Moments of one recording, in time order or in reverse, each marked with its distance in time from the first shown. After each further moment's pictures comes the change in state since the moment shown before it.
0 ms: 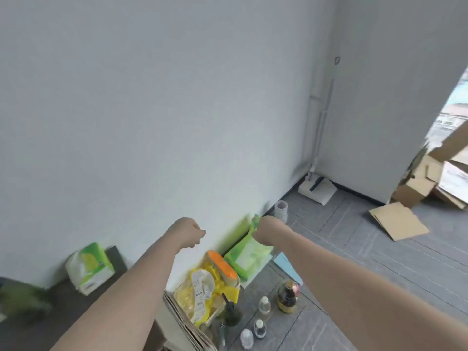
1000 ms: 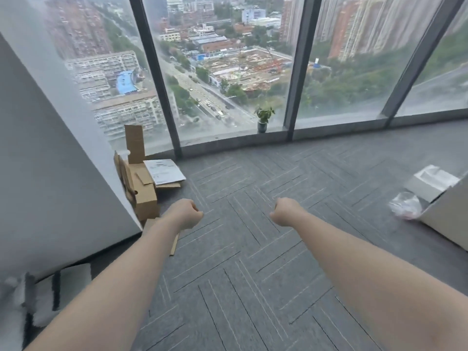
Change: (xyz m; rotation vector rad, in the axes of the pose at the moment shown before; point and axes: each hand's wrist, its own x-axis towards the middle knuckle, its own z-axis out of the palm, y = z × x) left_hand -0.025 0.754 0.461 0.616 -0.567 1.101; right_hand -0.175 0.715 -0.184 0.630 0.442 1.227
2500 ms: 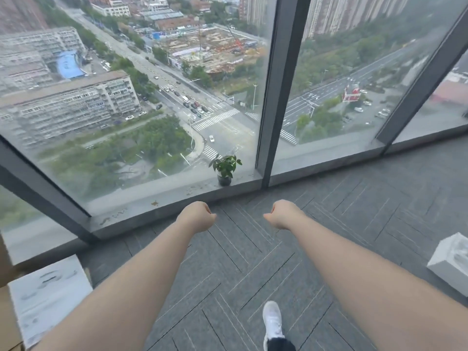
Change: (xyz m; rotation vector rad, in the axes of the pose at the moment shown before) left_hand 0.882 0.548 -0.097 0.191 -0.119 0.193; right_hand 0.881 0.047 -0.460 0.055 -0.016 0.177
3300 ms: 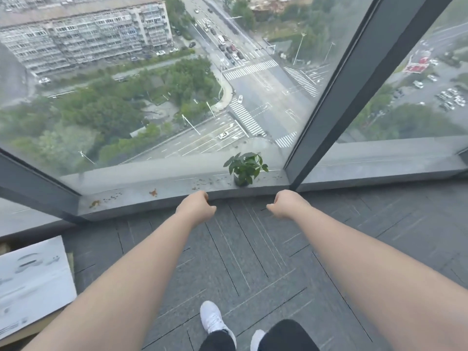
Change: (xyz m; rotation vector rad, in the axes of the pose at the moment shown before) left_hand 0.349 -0.006 -0.036 -0.142 -0.064 -0.292; right_hand 0.360 -0.113 -0.080 -0.165 -0.173 -0.102
